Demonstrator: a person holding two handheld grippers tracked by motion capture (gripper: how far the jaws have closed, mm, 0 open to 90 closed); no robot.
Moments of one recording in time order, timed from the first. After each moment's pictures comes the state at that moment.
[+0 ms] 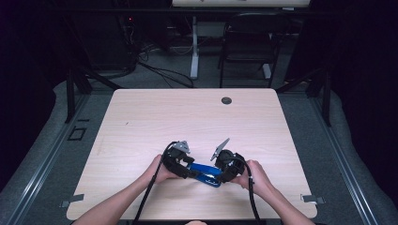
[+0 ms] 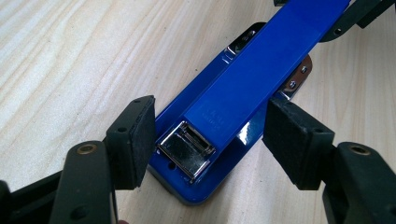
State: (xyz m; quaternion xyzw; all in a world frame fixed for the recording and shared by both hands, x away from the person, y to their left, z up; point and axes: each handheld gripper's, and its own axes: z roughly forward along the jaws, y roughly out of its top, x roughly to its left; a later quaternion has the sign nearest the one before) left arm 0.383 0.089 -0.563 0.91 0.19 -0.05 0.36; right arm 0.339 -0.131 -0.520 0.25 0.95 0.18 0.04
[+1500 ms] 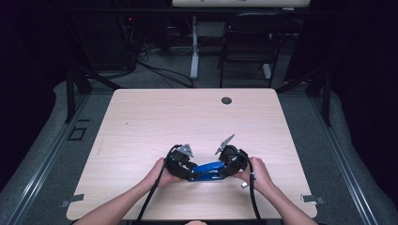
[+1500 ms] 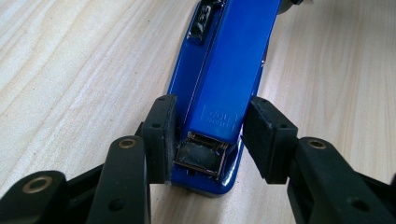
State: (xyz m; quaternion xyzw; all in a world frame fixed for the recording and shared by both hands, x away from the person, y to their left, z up) left arm 0.368 0.079 -0.559 0.92 0.20 -0.04 0.34; right arm 0.358 -0.145 -0.530 0.29 0.94 0.18 0.06
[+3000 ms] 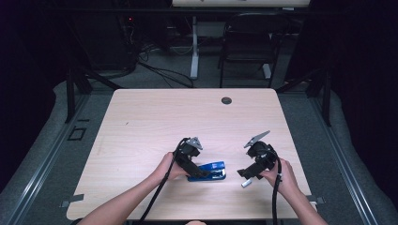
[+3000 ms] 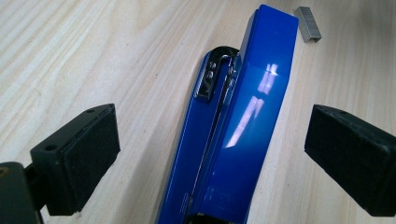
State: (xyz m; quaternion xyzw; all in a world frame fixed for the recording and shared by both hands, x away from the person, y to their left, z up) left arm 0.384 0.050 -0.545 0.92 0.20 -0.03 0.34; right arm 0.348 -0.224 -0.509 0.38 0.89 0.22 0.07
